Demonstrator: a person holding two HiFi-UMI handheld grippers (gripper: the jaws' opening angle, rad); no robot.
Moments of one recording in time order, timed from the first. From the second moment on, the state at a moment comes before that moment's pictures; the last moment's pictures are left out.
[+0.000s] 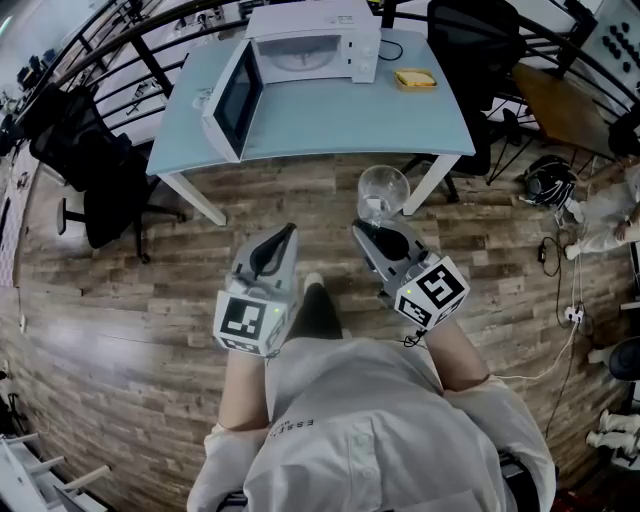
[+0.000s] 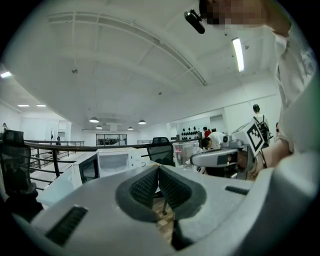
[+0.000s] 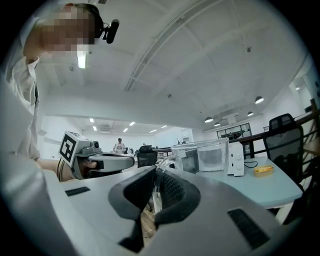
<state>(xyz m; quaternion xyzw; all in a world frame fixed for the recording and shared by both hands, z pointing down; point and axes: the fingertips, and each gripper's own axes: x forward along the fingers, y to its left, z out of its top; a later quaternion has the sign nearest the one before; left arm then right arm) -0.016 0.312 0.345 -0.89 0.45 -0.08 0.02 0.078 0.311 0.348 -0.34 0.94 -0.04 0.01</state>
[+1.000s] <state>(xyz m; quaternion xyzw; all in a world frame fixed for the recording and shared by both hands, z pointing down) -0.066 -0.047 0.347 -0.91 0.40 -0.07 -0.01 0.018 -0.031 0.345 -0.37 0.93 -0.07 0.00</state>
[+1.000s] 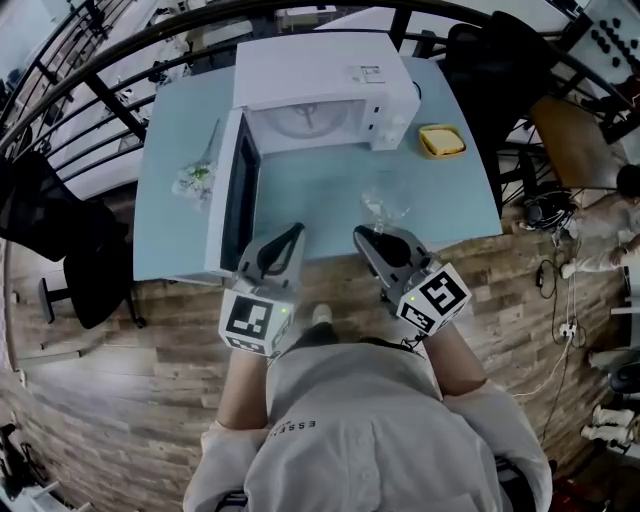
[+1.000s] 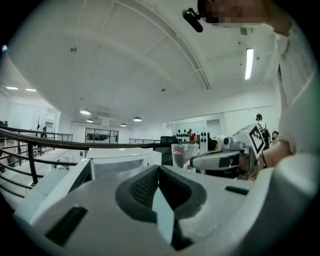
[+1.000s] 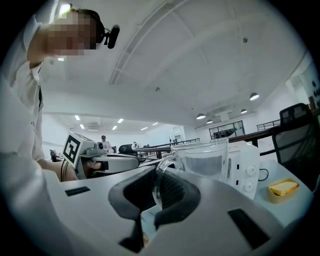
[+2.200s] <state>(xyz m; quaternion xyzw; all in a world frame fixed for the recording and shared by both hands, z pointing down) -0.071 -0.229 0.425 -0.86 0.49 -0.09 -0.10 -0.027 -0.281 0.474 -0.22 0.96 -0.13 -0.06</state>
